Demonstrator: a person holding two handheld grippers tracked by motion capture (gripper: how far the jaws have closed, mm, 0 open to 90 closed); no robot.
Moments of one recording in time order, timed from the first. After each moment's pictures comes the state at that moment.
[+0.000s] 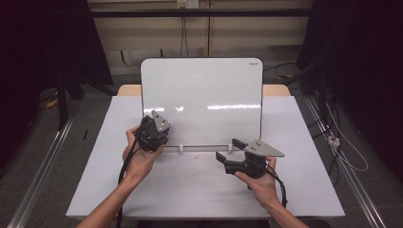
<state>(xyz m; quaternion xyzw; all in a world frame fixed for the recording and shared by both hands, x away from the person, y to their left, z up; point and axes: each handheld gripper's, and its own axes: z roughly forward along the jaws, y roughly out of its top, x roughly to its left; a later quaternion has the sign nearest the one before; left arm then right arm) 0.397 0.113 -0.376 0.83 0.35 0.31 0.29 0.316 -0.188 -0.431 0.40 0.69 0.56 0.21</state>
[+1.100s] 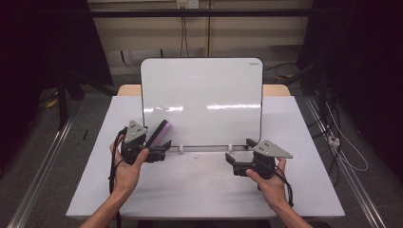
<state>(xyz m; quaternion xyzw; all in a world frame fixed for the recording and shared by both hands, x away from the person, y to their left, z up) 0.365 0.158 -0.382 0.77 0.38 0.22 0.46 0.311 -0.210 -0.430 0.43 0.70 0.52 0.25</state>
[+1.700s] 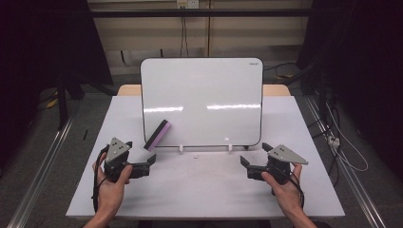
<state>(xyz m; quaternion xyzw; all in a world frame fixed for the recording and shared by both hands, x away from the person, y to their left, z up) 0.330 0.200 -0.403 0.76 0.41 0.23 0.45 0.294 -0.245 -0.435 0.46 0.69 0.49 0.28</state>
